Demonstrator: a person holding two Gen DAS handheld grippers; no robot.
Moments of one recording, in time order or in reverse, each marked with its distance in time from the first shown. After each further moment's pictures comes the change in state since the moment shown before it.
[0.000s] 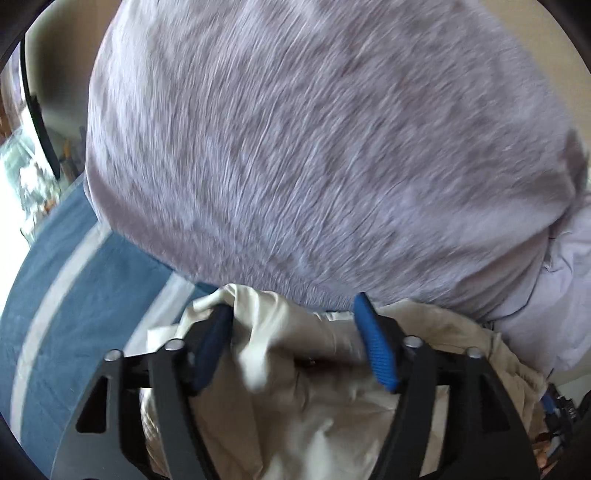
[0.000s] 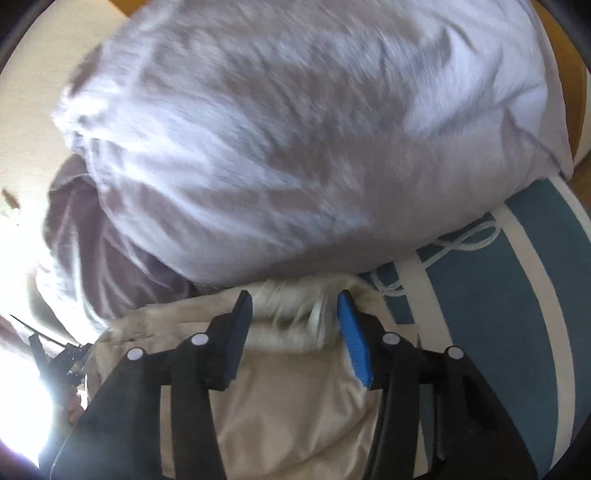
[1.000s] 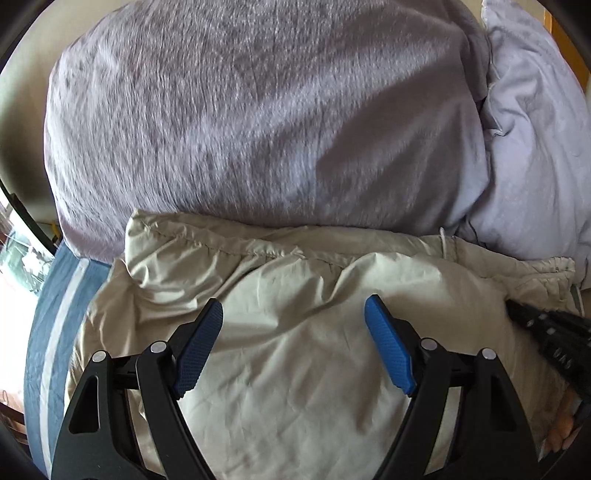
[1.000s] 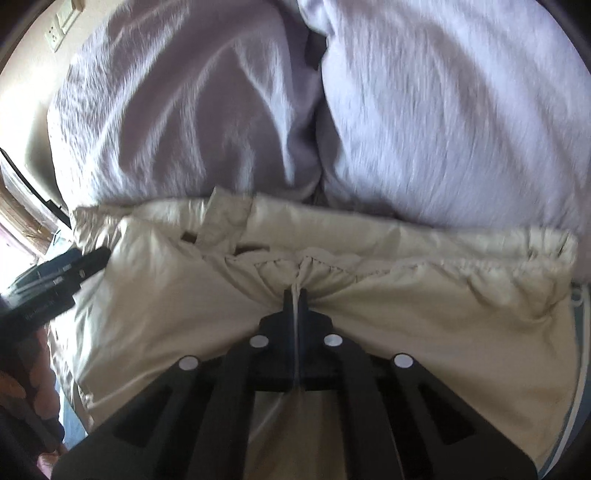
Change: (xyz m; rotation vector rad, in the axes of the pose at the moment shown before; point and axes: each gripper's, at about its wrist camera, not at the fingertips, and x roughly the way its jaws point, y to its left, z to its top) left arm -0.013 -0.114 -0.077 0.349 -0.046 0.069; right arm 0.096 0.171 -0.080 -0.482 0.159 -0.035
